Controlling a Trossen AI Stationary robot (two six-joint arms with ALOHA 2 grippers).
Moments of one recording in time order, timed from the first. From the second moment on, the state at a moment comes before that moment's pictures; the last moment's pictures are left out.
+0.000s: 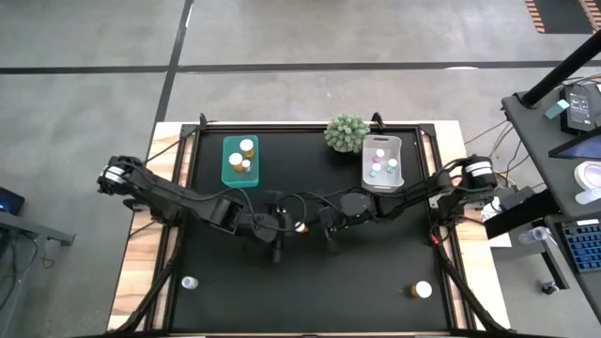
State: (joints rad) left arm -0.31 1.48 1.14 -0.37 -0.38 -0.01; right arm 0.12 1.73 0.78 0.69 -0.10 -0.03
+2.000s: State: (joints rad) left arm -0.16 1.76 0.81 1.10 -0.29 -0.02; right arm 0.12 1.47 0.46 1.01 0.08 -0.03
